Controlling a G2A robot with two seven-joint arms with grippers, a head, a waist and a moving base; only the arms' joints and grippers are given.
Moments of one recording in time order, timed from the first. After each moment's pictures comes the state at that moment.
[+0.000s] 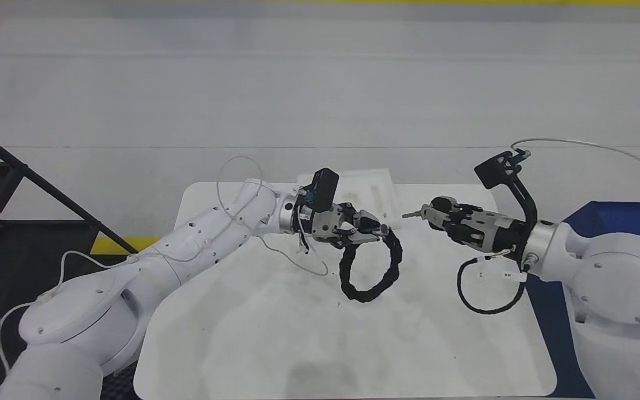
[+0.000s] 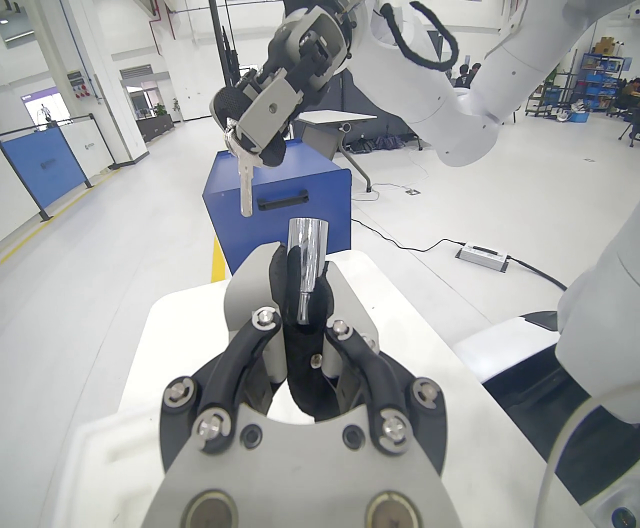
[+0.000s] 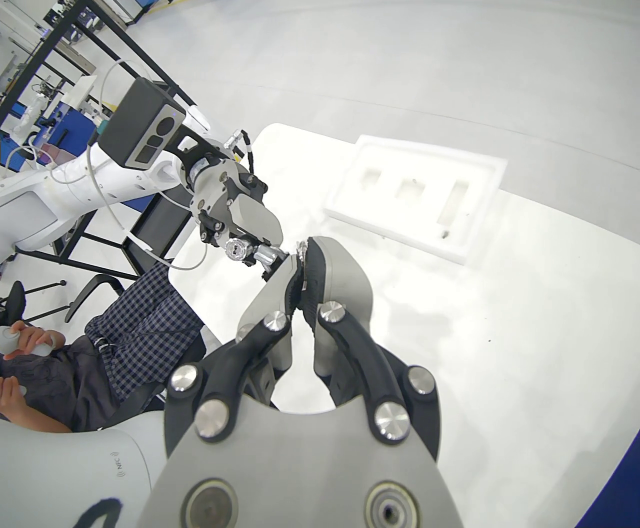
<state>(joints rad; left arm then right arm) 0.42 -1.09 -0.22 -1.10 1.16 -0.98 0.84 -1.26 -1.07 1.55 -2.15 -0.35 -0.01 1.18</state>
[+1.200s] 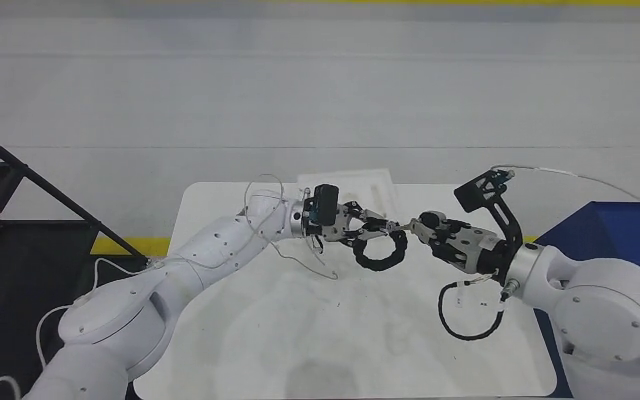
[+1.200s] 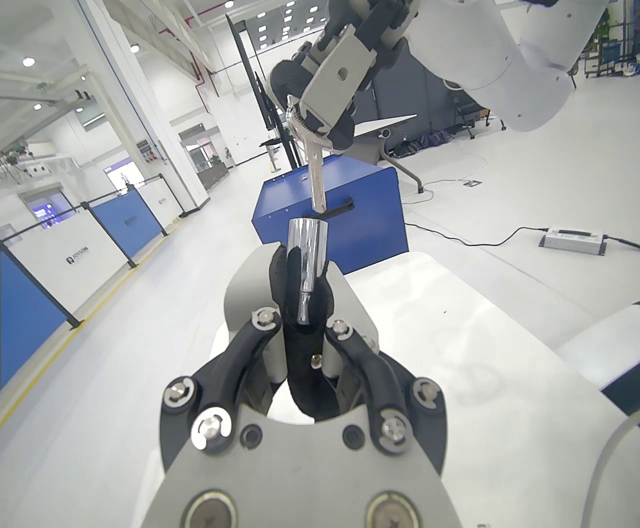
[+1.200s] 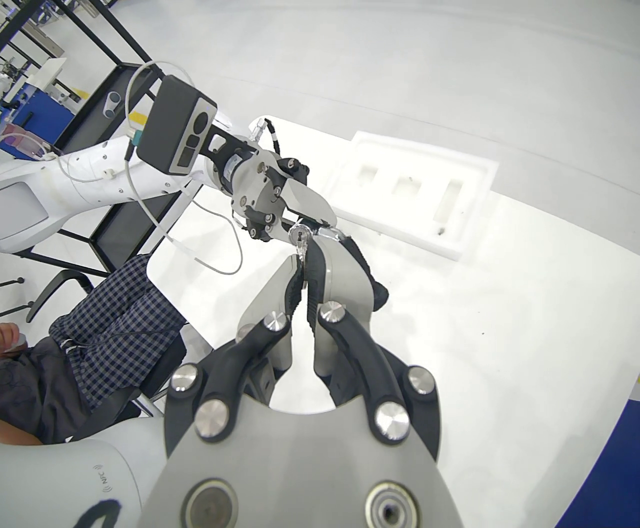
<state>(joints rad) 0.48 -1.21 -0.25 -0.92 1.45 -0.69 1.13 -1.34 -1.05 1.49 -2.30 -0.50 0.05 1.13</state>
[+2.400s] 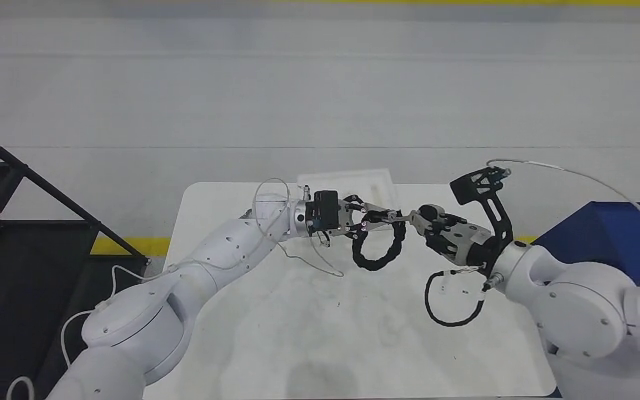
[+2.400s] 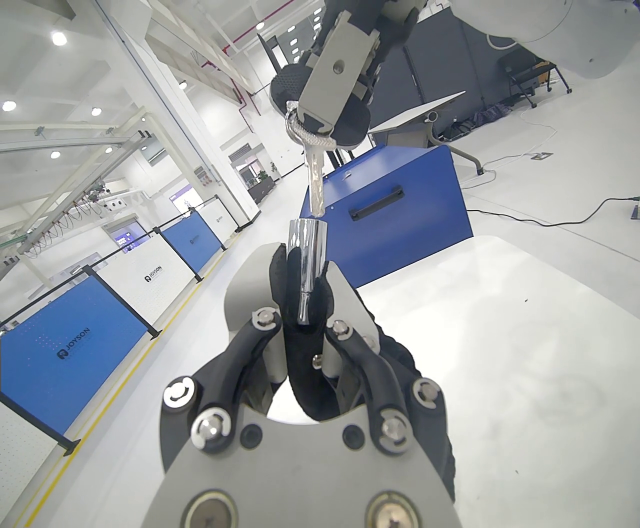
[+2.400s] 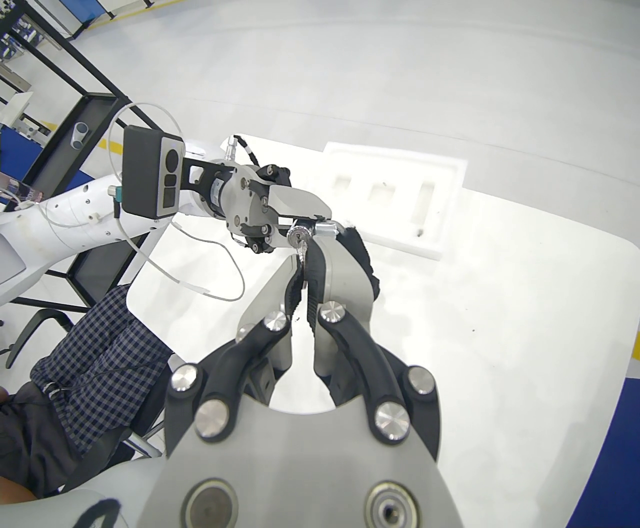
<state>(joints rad) 0.53 -1.28 -0.34 -0.81 1.56 -0.52 1.18 -1.33 -1.04 1.43 -2.29 -0.56 0.17 1.02</state>
